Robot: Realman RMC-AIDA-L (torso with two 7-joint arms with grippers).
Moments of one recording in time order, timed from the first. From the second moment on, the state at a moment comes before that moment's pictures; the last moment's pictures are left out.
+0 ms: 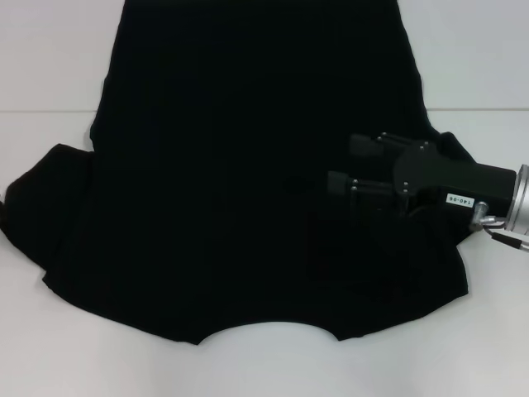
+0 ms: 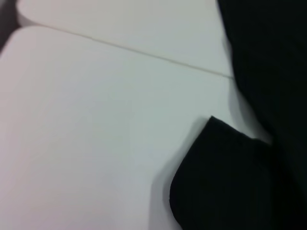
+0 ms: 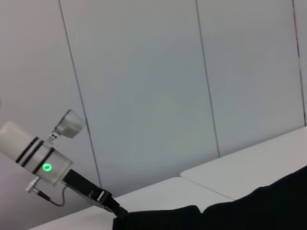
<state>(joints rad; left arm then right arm) -0.59 -2.06 0.42 0.89 2.69 1.05 -2.38 0.66 2.09 -0.58 -0.51 -1.90 -1.50 1.25</state>
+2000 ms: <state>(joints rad) -0.59 -2.05 0.39 0.90 2.65 1.04 -2.36 0.70 2.09 -0.58 -0.48 -1.90 -1.47 1.25</state>
